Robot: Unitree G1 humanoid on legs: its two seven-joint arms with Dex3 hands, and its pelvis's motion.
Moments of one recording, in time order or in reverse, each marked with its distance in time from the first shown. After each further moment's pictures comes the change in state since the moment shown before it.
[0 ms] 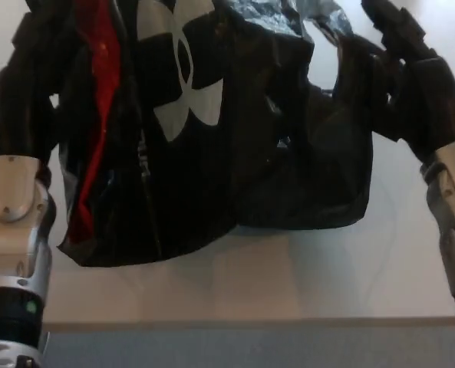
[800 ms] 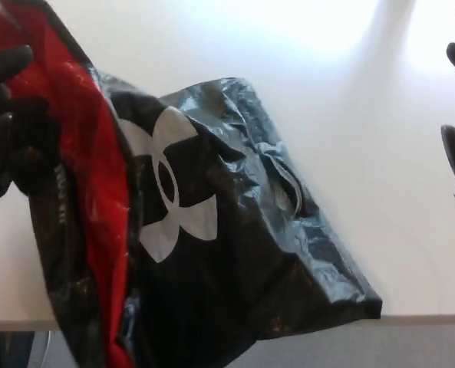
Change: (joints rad) left_arm 0.485 0.157 0.109 -0.679 -0.121 0.204 -0.144; right_arm 0.457 -0.156 -0.080 -0.629 0.034 0.033 0.018
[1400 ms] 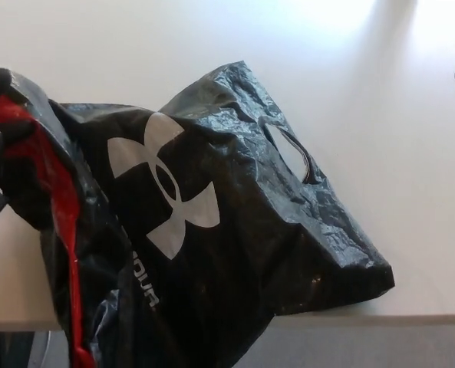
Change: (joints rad) left_arm 0.088 -0.103 0.055 -0.074 0.003 0.037 0.043; right_arm 0.188 0.085 -0.040 -0.200 0.142 -0.061 0.024
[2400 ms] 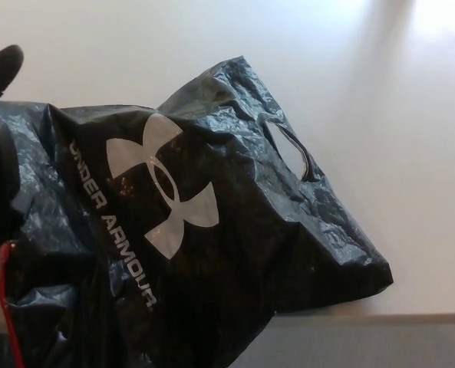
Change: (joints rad) left_arm 0.069 -0.161 -0.081 -0.279 0.001 -0.097 0.028; right_arm 0.245 0.123 0.036 -0.094 0.026 -0.422 0.065
